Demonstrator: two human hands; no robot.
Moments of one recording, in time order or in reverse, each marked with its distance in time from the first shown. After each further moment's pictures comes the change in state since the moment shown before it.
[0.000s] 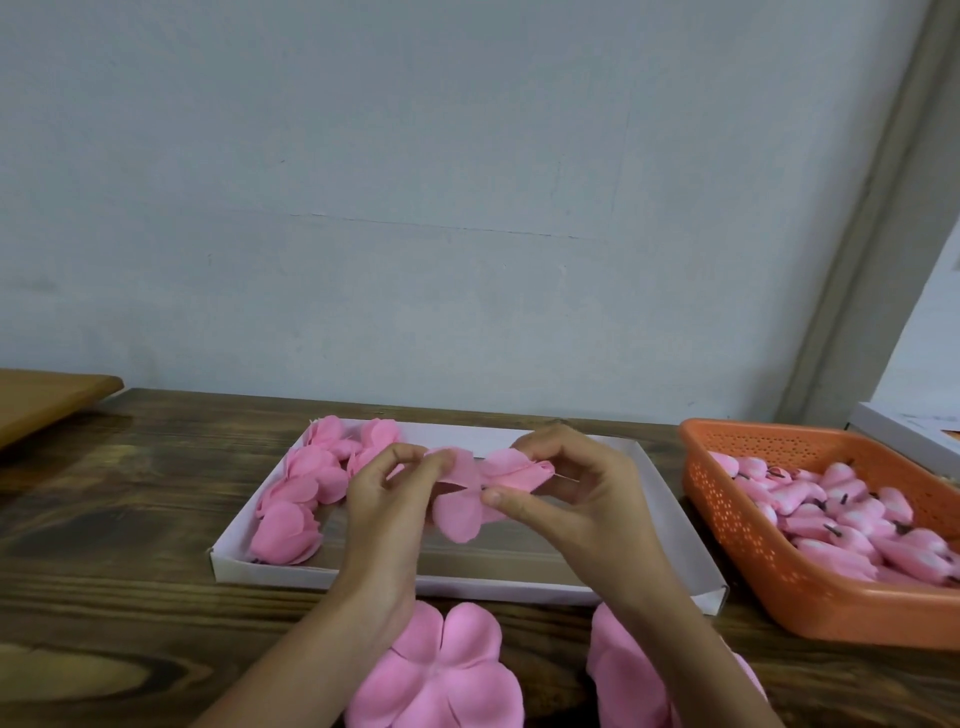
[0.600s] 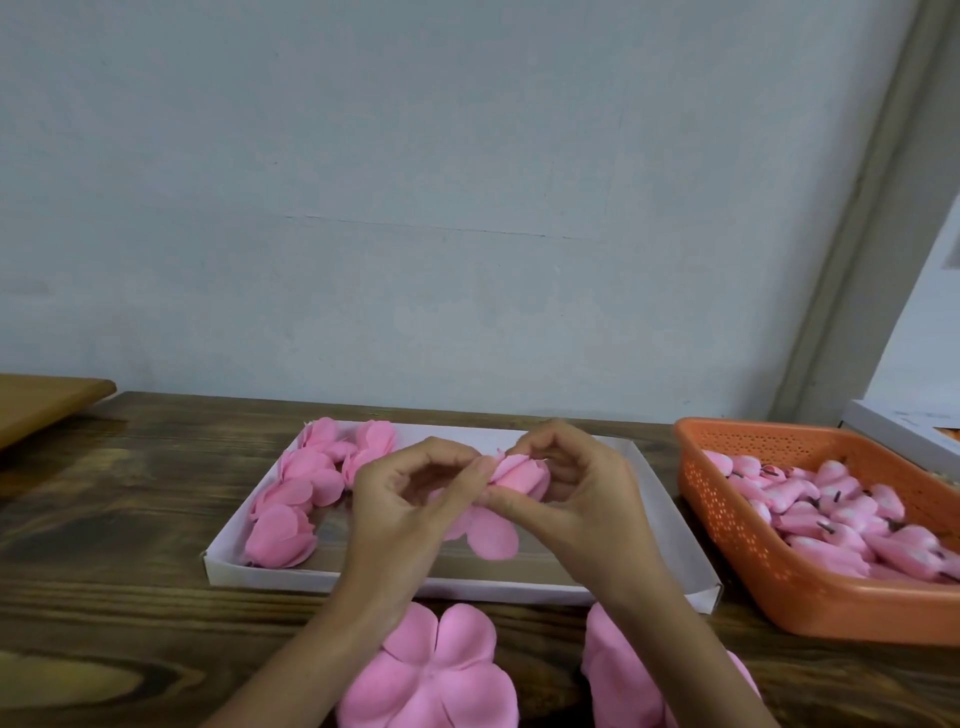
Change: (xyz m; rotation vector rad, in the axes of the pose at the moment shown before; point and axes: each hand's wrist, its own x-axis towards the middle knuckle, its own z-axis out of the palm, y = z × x) left_hand -0.021 0.027 0.009 0.069 -0.277 0.420; right_hand -0.001 -0.007 0.001 -0.130 0.020 0.074
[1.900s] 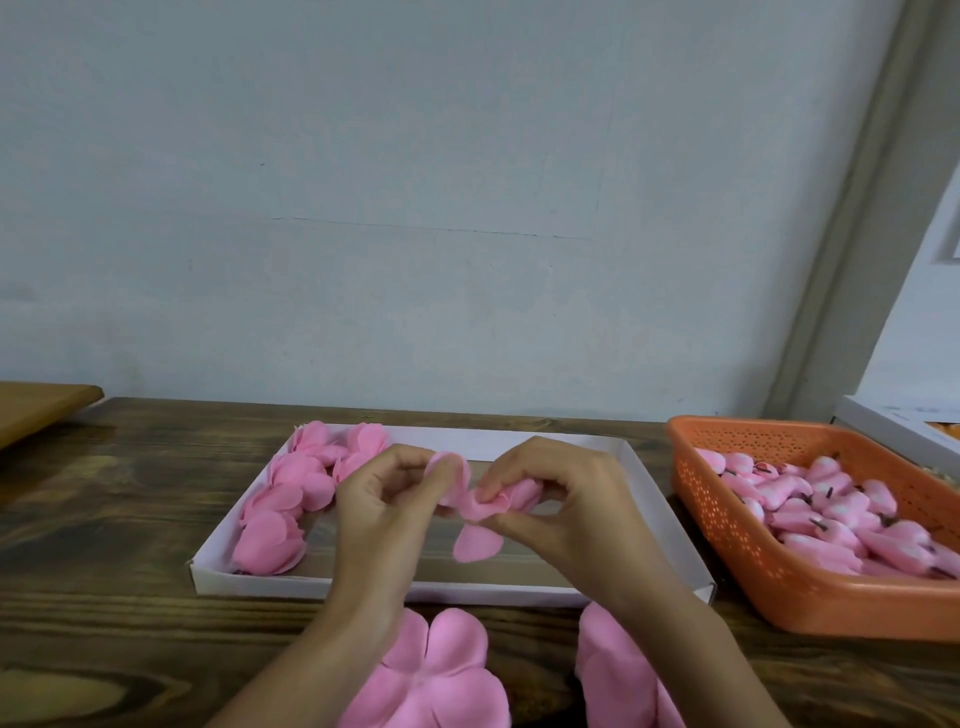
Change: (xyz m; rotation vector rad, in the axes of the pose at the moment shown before) left_hand -0.002 -0.015 0.001 -0.003 0.156 -0.192; right_hand 0.002 0.000 -0.013 -0.244 -0.178 -0.146
